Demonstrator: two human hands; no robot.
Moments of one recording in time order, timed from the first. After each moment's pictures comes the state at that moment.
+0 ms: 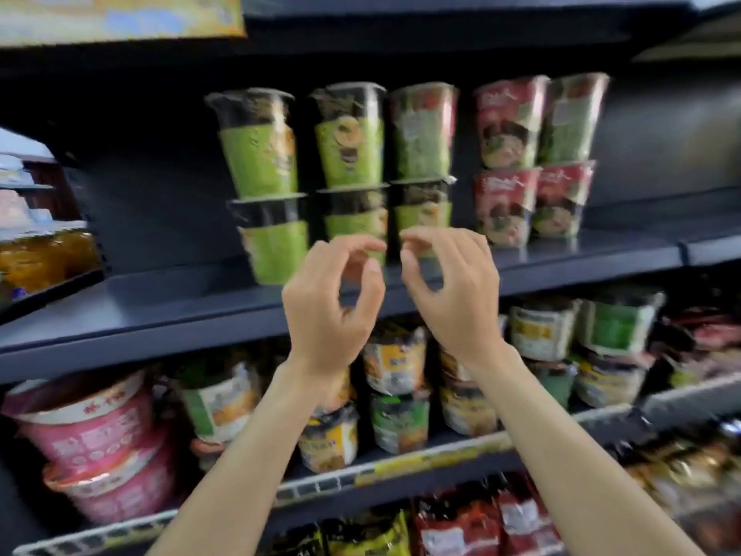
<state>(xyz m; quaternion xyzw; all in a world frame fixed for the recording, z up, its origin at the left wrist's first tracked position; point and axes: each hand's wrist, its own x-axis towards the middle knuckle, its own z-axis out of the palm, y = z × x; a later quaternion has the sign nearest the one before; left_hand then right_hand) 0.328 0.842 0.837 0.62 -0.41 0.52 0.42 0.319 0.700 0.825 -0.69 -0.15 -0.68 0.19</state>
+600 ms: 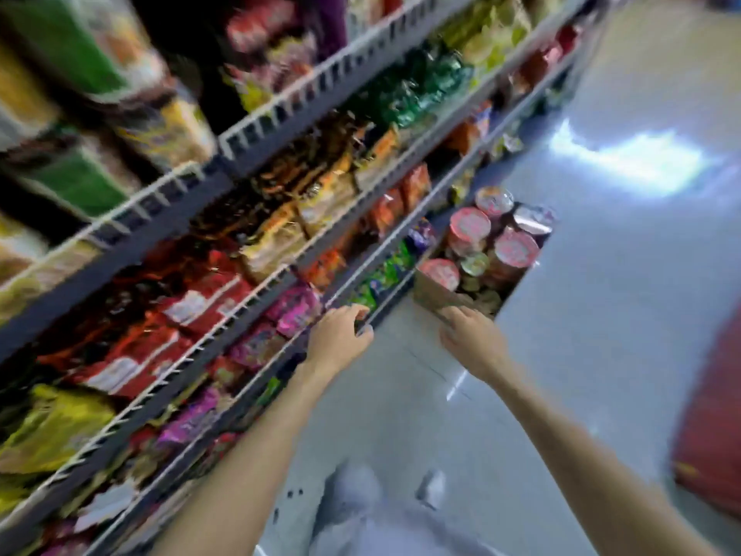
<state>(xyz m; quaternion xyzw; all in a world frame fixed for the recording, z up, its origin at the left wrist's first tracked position) 0.125 0.459 0.438 0.86 -0.46 -0.17 0.12 -0.060 0.331 0.414 -0.90 0.38 0.01 0.21</state>
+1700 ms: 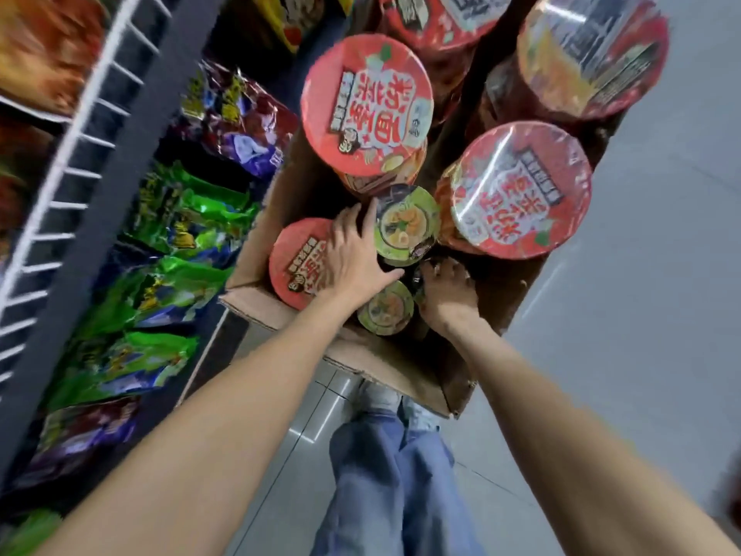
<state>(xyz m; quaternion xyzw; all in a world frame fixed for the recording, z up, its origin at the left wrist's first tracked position) 0.145 -0.084 -0.163 0.82 -0.49 -0.29 -0.02 -0.004 -0.107 -0.190 -0.79 0.46 0.30 0.25</state>
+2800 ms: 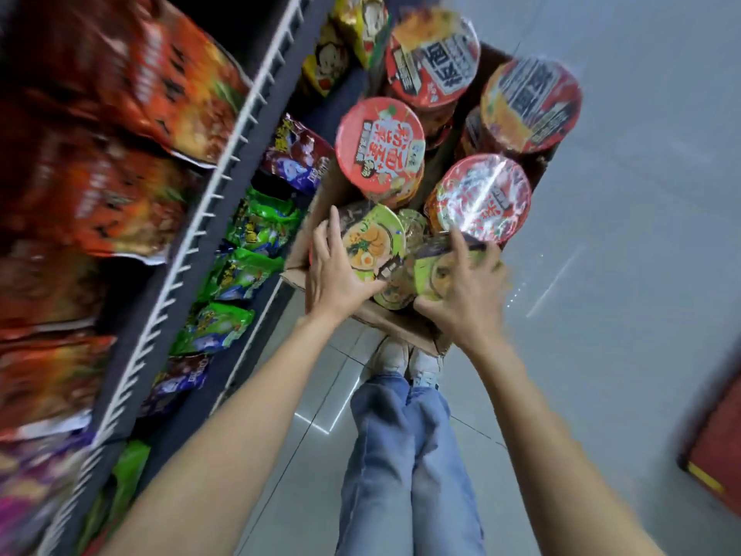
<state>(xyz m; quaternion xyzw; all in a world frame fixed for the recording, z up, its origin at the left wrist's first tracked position) 0.152 -0.036 0.032 0.86 -0.41 -0.29 0.13 -0.017 -0.094 0.050 -0.72 0.61 0.07 0.33</state>
